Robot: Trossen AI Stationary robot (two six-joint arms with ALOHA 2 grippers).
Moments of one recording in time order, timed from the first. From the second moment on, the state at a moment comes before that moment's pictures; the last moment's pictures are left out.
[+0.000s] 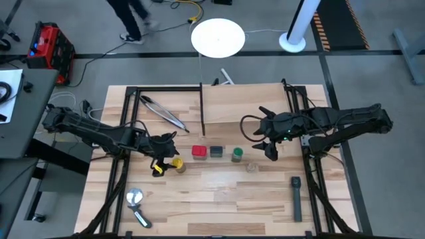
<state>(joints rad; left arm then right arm) -0.20 1.03 0.65 -0.44 -0.03 -0.11 0.13 1.10 1.15 -0.81 0.11 0.34</state>
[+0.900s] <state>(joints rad) -0.20 1.21 0.65 -0.32 0.03 -0.09 0.13 1.10 1.15 -0.81 0.11 0.35</state>
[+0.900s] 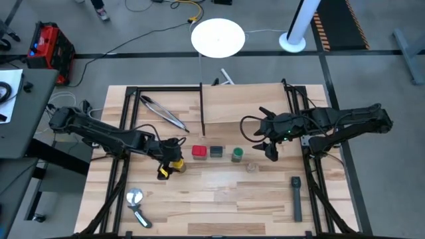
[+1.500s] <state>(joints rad) -0.19 1.21 0.65 -0.34 0.10 -0.09 0.13 1.10 1.15 -0.81 0.11 0.35</state>
